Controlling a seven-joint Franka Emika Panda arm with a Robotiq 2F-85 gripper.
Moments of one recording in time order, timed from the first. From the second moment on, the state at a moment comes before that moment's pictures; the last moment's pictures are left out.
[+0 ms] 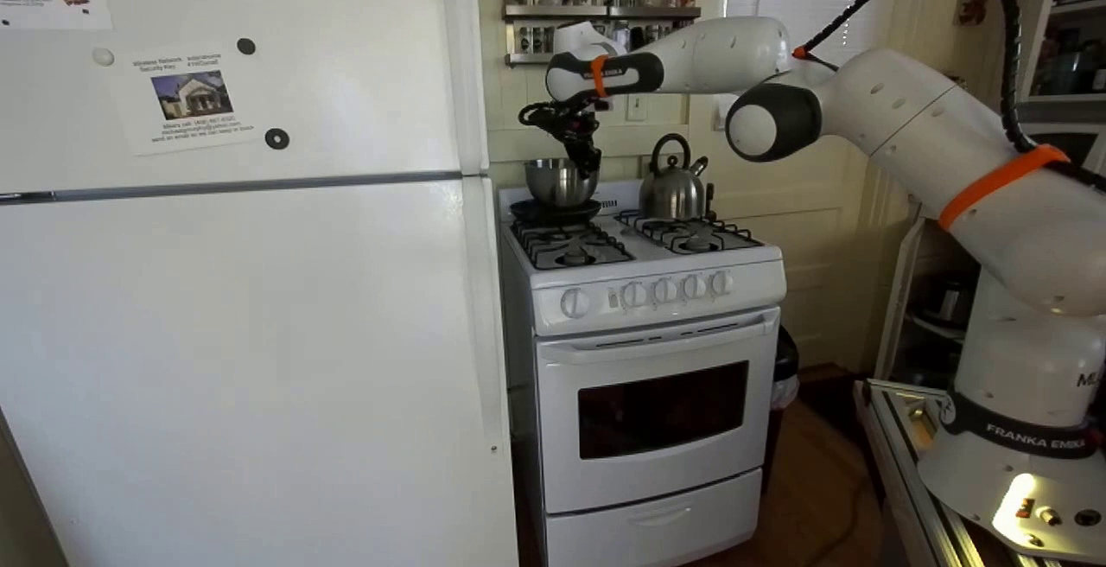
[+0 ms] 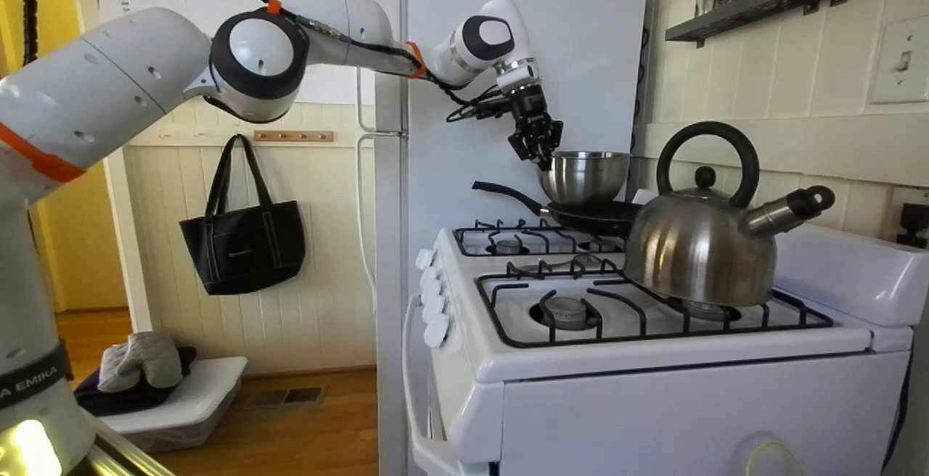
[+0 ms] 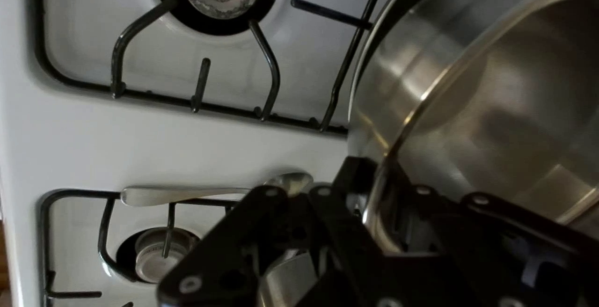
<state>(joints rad) -0.35 0.86 -0.29 -0.68 -0.07 1.76 1.71</state>
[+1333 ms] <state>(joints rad) -0.39 1.00 -0.25 -0.45 -0.07 1.66 1.77</state>
